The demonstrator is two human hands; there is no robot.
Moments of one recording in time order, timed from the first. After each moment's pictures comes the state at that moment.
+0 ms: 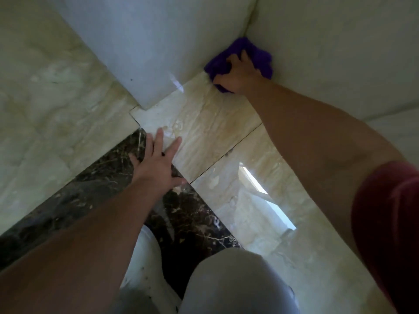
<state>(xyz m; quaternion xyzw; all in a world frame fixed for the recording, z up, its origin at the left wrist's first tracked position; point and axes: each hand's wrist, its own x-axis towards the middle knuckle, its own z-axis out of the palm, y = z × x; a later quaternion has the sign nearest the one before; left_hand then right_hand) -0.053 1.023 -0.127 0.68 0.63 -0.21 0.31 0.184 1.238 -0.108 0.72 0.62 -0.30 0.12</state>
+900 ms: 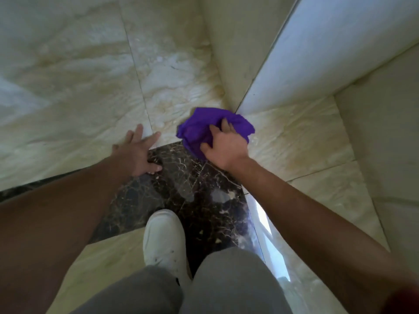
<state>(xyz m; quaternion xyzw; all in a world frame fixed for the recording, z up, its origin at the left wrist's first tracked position) -0.264 0.975 -0.095 0.50 0.76 -0.19 0.37 -0.029 1.083 -0.095 0.50 0.82 -0.25 0.15</state>
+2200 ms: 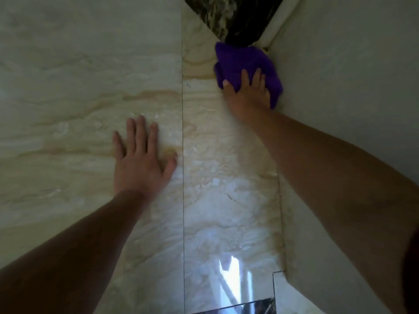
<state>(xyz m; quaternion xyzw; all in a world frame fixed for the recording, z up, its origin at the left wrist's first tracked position) -0.464 1.178 -0.188 0.46 0.88 0.05 0.07 -0.374 1.466 -0.152 0.56 0.81 -0.13 0.10</state>
